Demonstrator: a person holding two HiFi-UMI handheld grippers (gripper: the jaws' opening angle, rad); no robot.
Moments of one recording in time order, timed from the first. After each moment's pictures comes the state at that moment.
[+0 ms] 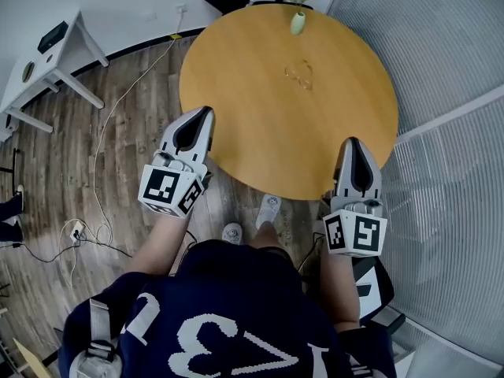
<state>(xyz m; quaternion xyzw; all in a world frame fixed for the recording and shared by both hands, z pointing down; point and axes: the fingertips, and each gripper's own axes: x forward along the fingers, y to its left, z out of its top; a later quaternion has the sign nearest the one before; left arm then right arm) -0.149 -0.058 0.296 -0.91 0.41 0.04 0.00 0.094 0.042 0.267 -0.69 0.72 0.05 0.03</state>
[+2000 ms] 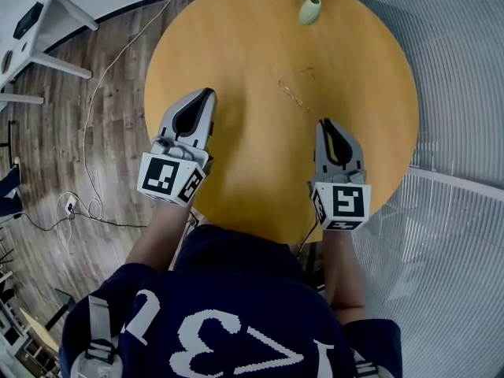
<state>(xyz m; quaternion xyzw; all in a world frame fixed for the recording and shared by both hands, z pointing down) -0.036 -0.283 0.378 -0.89 0.45 0.01 -0.06 0.167 -0.231 0.415 -0.58 0.80 -0.06 -0.16</state>
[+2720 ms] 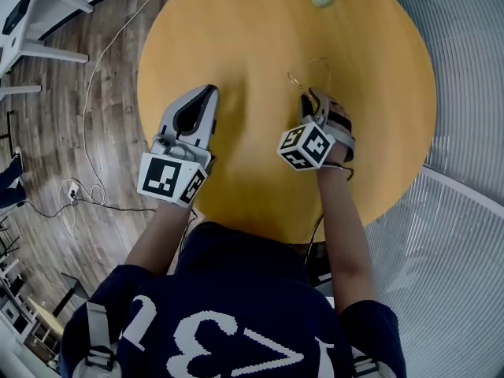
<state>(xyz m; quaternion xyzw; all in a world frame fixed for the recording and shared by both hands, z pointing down) -0.030 -0.314 0.430 -0.89 0.45 -0.04 -0.09 0.160 -0.325 0.606 -0.44 0.70 0.06 -0.56</state>
